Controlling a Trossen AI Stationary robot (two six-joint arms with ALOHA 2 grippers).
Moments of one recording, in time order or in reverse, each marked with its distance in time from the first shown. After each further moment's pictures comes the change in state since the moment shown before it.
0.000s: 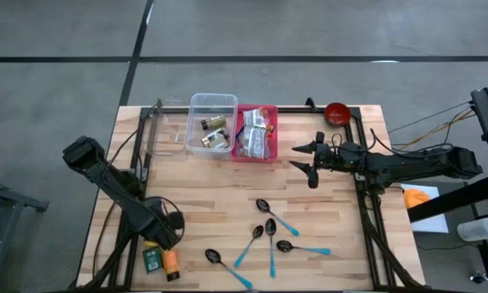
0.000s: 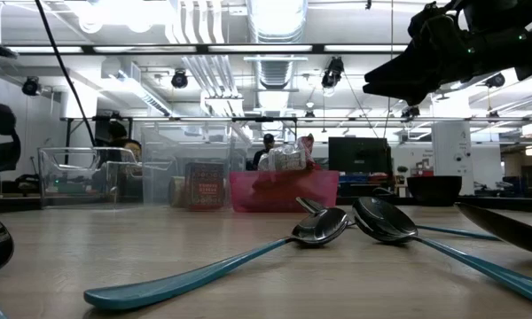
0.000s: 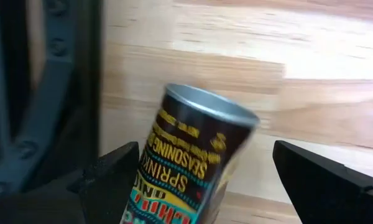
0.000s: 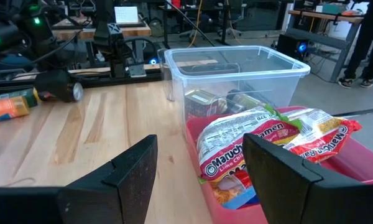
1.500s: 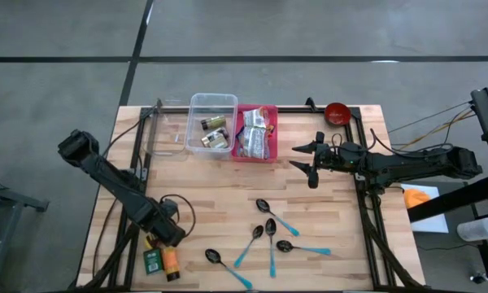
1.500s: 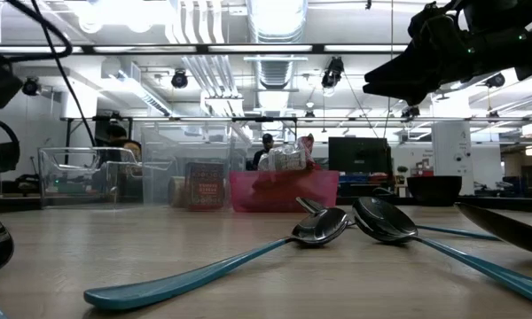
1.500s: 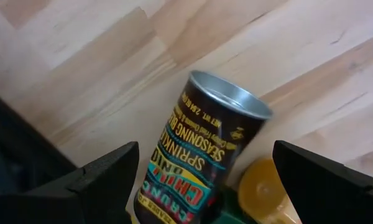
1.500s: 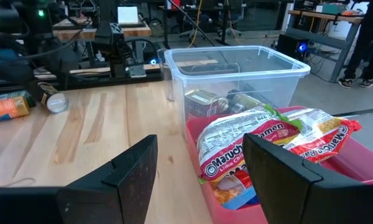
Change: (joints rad) left arm 0.054 -0.108 -0.019 0.141 0.060 0.711; right arm 0.000 0.000 0.000 0.000 0.000 0.001
